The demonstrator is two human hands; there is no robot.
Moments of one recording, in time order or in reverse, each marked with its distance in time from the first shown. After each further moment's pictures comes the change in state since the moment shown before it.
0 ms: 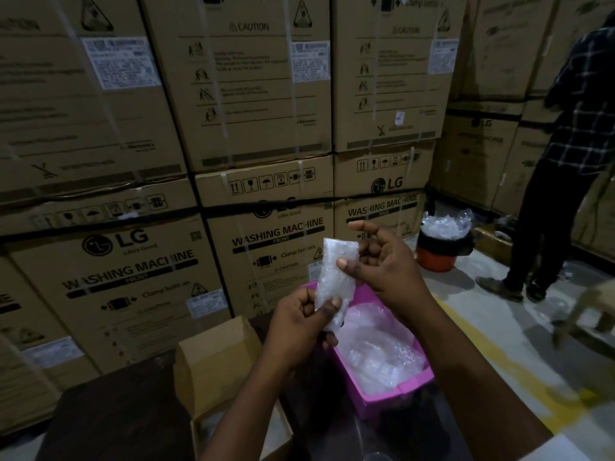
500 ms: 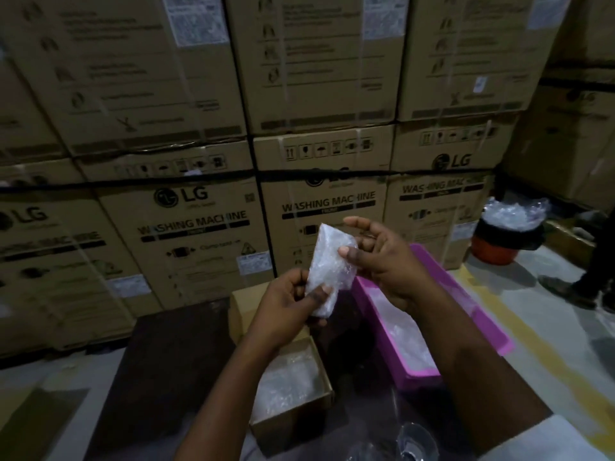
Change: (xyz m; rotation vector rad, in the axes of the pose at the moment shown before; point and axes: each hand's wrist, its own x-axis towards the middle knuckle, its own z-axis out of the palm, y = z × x) left_hand -0.041 -0.006 -0.075 0.104 0.114 -0.016; right_hand 0.002 0.027 0.071 0.316 -0.284 0.310
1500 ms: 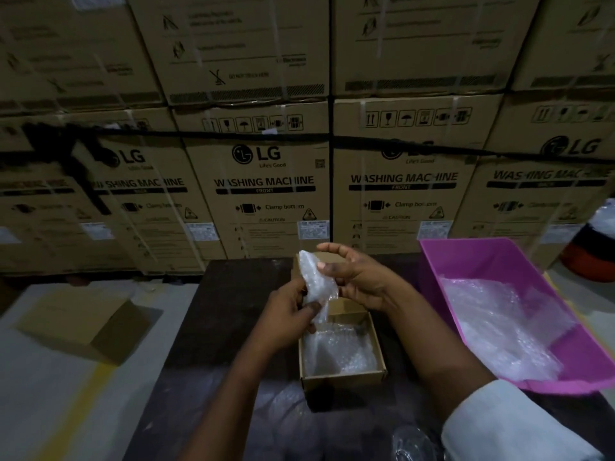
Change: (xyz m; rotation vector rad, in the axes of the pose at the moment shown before) left_hand -0.050 -0.073 -0.088 0.249 0.216 -0.139; right_hand 0.047 0.107 0.094 0.165 -0.324 0.564
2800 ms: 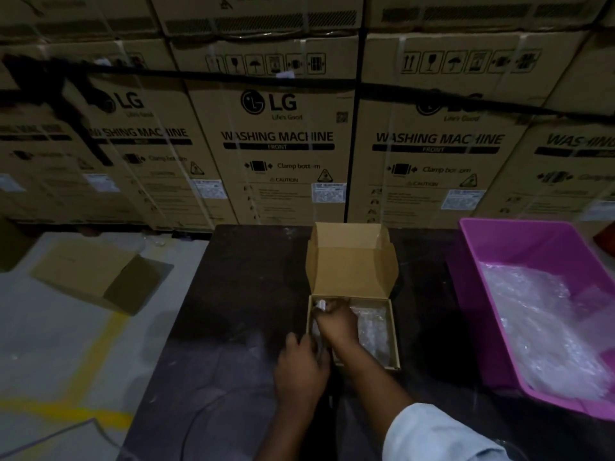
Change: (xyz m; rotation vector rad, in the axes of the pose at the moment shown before) left_hand -0.024 -0.148 0.062 0.820 0.152 -0.460; right_hand 0.099 0.187 -0.013 -0.722 0.649 0.255
